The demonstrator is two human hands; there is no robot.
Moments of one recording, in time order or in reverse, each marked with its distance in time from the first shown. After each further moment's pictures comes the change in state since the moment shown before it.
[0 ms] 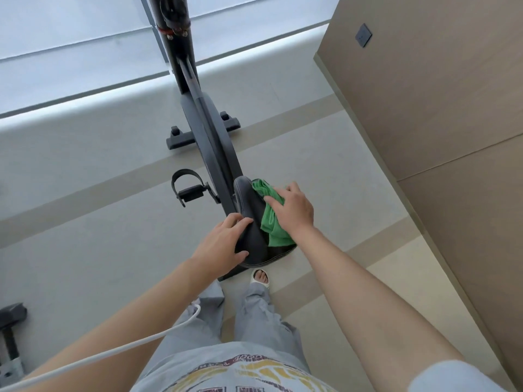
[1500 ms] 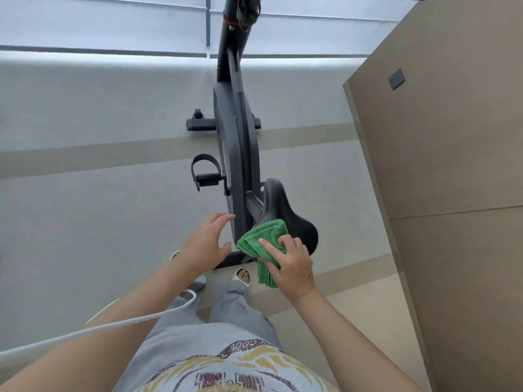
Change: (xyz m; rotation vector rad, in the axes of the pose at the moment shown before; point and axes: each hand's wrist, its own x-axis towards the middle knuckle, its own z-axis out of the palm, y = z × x) left_hand -0.064 -0.057 -0.015 -0.365 0.193 -0.202; right_hand -0.116 0.001 0.044 -0.297 0.137 -0.620
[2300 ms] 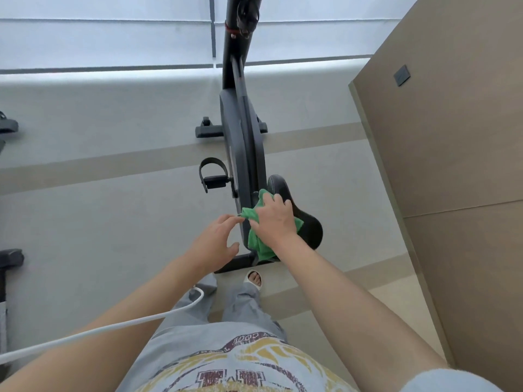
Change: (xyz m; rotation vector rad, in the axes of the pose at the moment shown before) left_hand -0.014 0.019 0.003 0.102 -0.041 0.006; right_hand 0.112 -0.035 -0.006 -0.260 -0.302 0.047
